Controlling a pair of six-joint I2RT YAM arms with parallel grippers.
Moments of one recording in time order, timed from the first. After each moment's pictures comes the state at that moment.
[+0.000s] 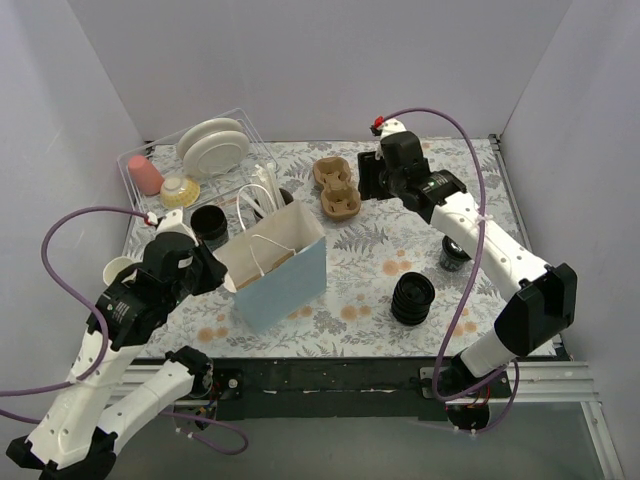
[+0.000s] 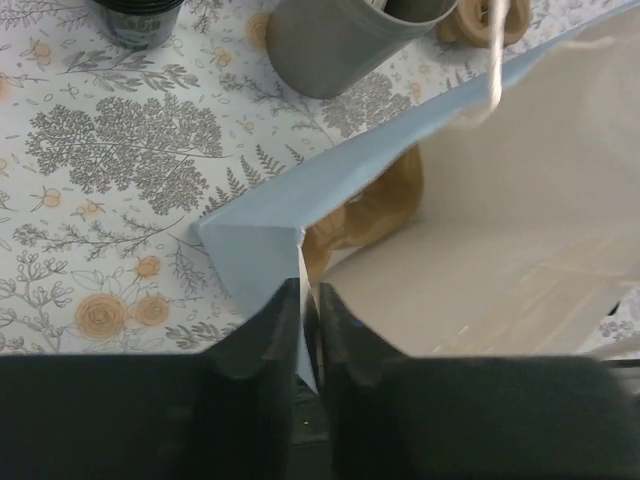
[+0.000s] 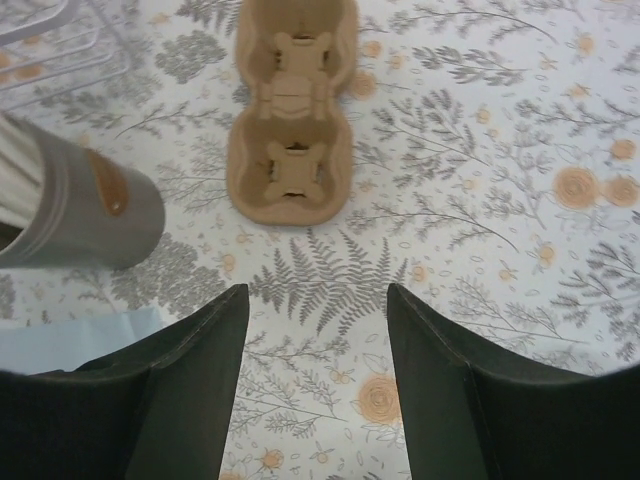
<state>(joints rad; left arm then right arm) -0.53 0.70 1.11 -1.05 -0.25 -0.70 0.58 1.54 1.47 -0.53 0.13 0.22</state>
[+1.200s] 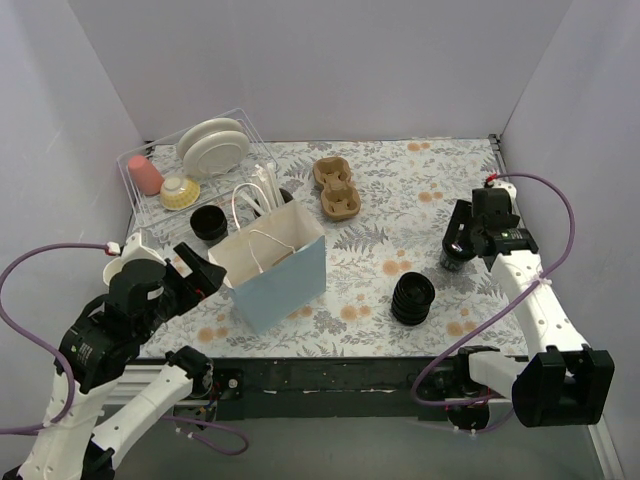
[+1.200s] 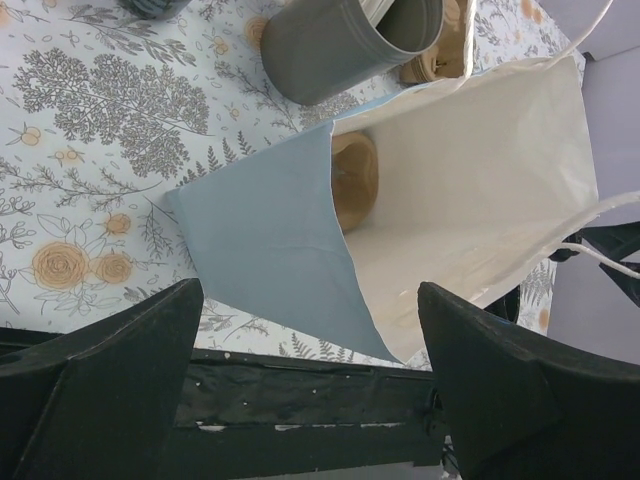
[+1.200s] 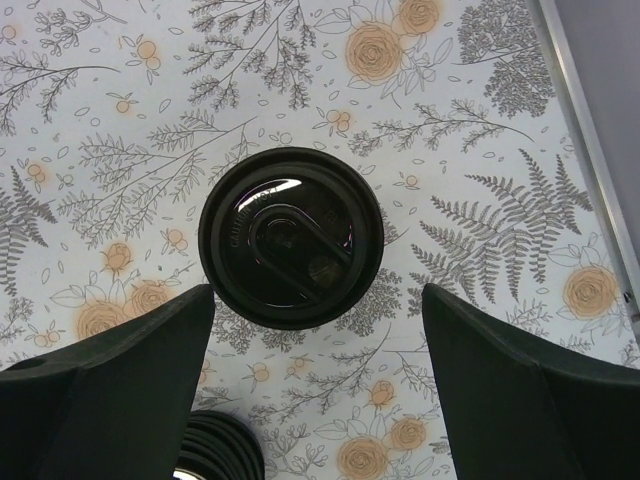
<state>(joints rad) -0.53 0.54 1.14 -1.19 -0.29 -0.92 0.10 1.11 0.93 -0.66 0.33 0.32</state>
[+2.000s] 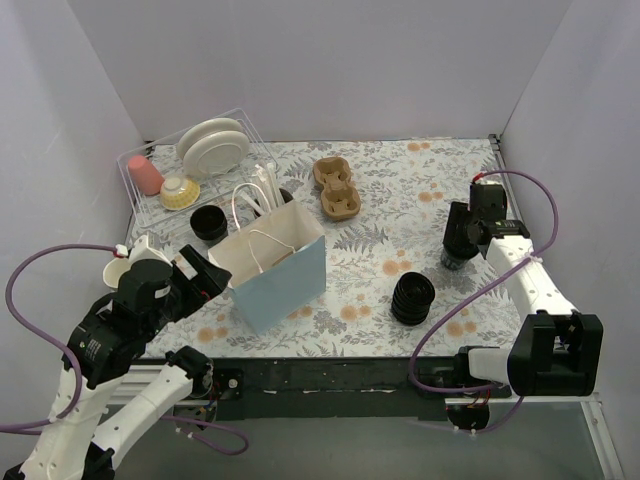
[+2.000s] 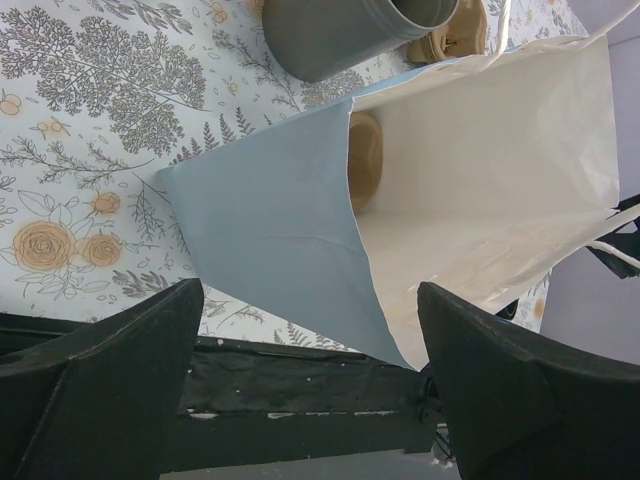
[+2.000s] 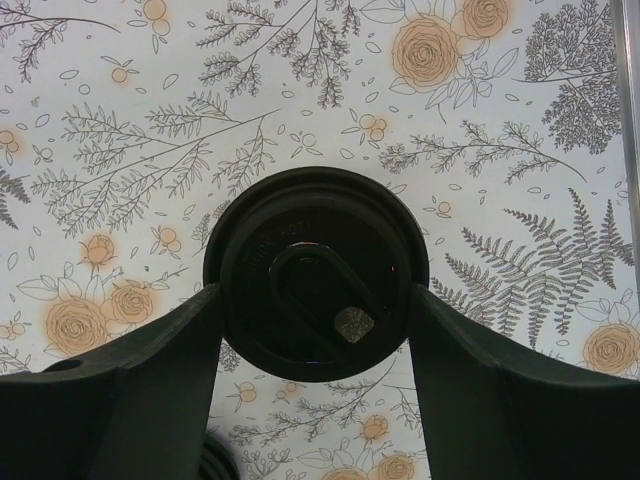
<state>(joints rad) -0.53 0.53 1.09 -1.18 -0.25 -0.97 0.04 1.26 0.91 -0.55 0.18 0.18</state>
